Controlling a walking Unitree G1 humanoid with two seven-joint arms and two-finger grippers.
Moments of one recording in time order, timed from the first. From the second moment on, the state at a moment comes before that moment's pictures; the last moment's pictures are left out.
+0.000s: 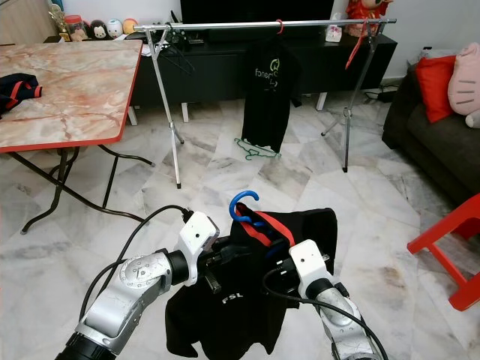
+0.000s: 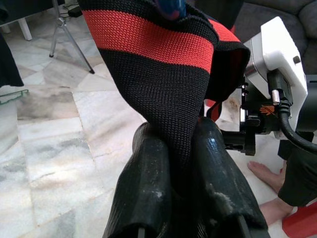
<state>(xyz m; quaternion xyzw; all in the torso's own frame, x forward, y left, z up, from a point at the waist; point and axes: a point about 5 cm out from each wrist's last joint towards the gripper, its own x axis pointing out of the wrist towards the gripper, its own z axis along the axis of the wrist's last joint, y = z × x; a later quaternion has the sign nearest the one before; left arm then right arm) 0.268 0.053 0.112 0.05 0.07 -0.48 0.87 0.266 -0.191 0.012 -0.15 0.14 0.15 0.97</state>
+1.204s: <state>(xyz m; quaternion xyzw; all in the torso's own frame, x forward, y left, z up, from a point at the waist) 0.274 0.066 0.098 0.09 0.10 -0.44 0.89 0.266 -0.195 0.010 -0.16 0.15 0.14 0.97</state>
